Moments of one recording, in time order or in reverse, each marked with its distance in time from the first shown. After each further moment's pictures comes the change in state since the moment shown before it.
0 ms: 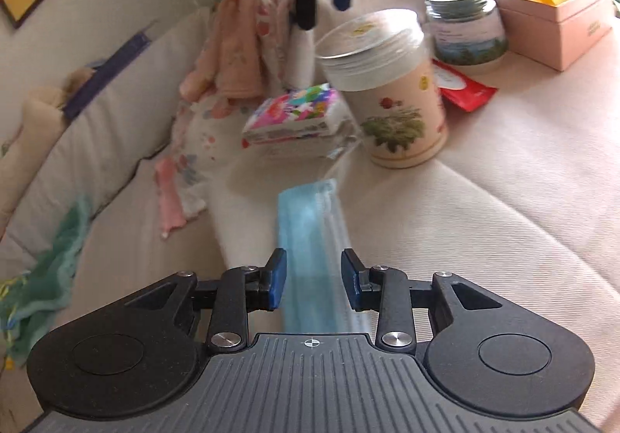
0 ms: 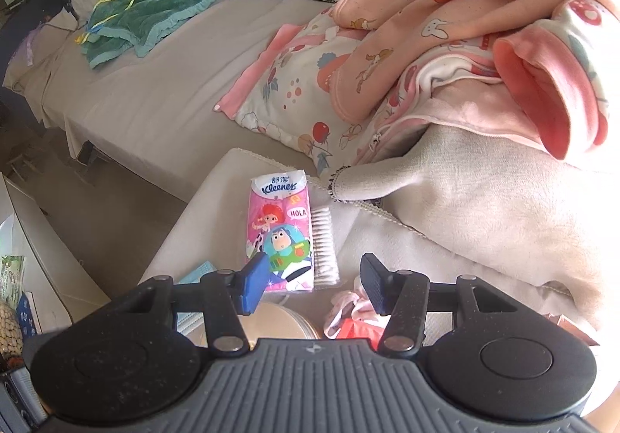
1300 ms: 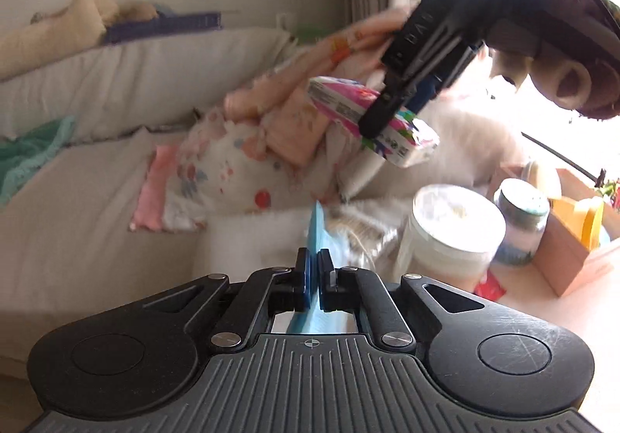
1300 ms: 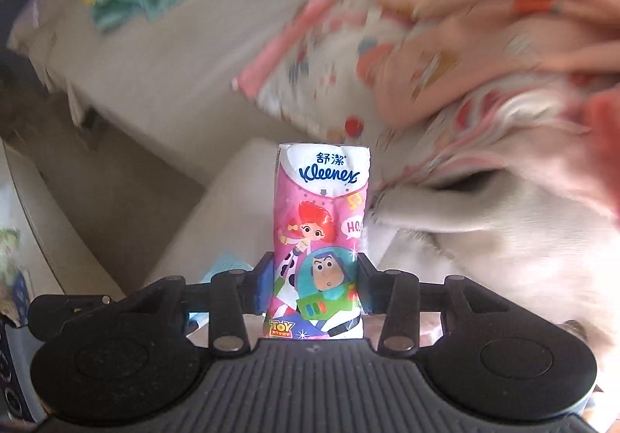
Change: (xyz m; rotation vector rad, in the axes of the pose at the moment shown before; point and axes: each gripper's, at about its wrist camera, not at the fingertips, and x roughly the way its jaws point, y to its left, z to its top) left arm -0.003 0.093 0.038 -0.526 -0.217 -0.160; right arm -0.008 0.027 0.046 -0.061 0.006 0.025
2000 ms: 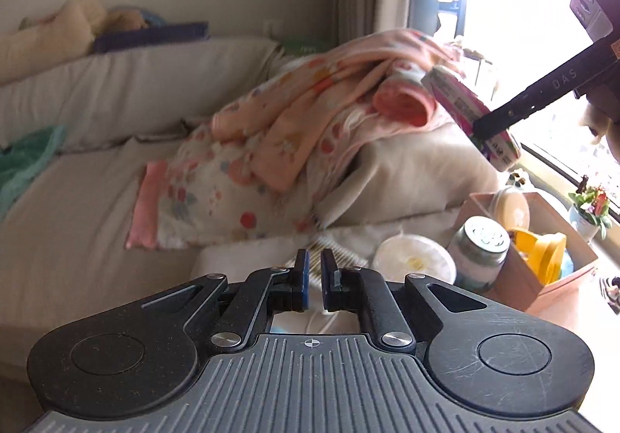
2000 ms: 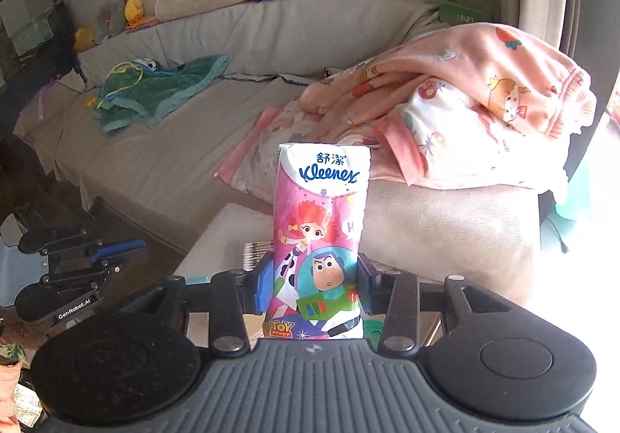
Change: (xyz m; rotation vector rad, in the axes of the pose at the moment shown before) left arm -0.014 0.005 0.033 -0.049 0.085 -0.054; right arm -0.115 -0.051 -0.080 0.068 -0.219 -0.059
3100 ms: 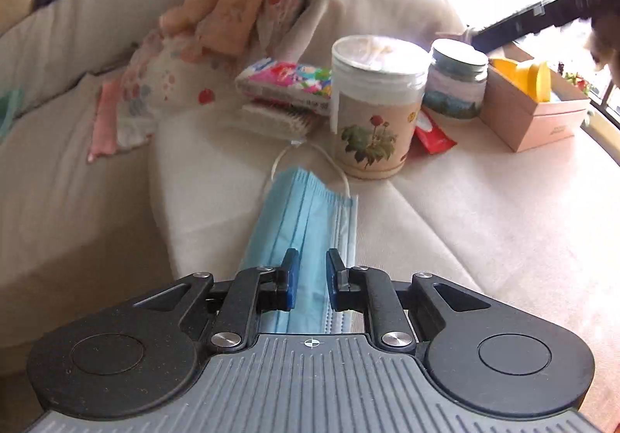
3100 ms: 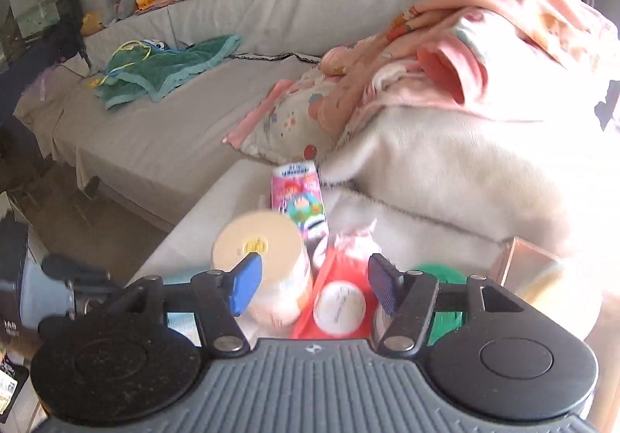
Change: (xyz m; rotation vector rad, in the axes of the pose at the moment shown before) left arm 0.007 -0.024 -0.089 0.207 0.219 -0.075; right arm 0.027 0.023 -0.117 -0.002 -0.062 0.005
